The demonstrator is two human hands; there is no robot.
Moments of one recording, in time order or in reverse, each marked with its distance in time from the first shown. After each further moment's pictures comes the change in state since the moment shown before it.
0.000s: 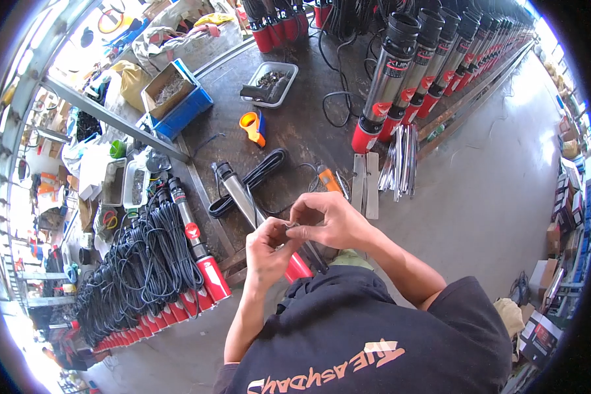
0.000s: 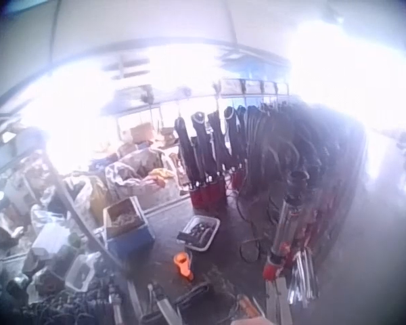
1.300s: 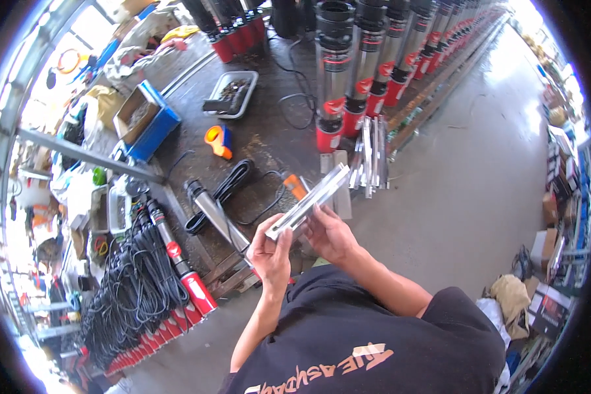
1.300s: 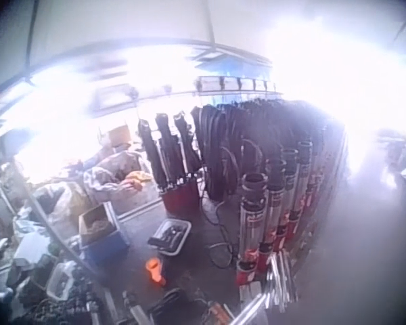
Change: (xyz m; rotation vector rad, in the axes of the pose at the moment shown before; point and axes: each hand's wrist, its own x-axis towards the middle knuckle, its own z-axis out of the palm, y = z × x) left_hand 0.013 -0.043 0.103 -0.334 0.247 0.130; right_hand -0.069 0.117 -0.014 1.456 0.593 0.345
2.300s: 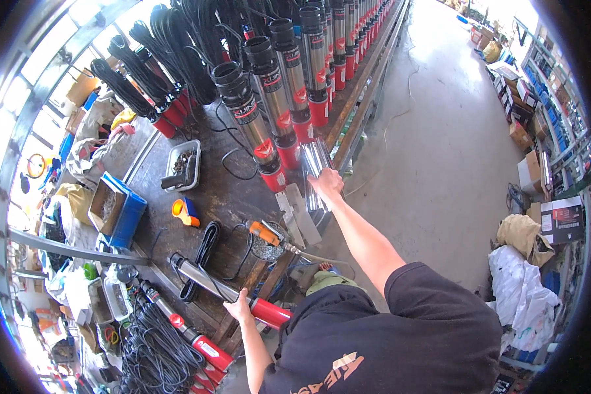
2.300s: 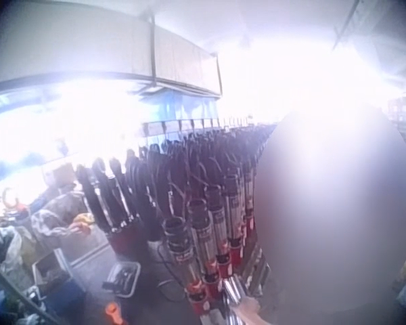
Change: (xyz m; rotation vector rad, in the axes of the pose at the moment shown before) left_hand 0.017 -0.159 -0.154 0.611 0.427 -0.507; right_hand 0.137 -0.168 -0.100 -1.707 1.170 -0.518
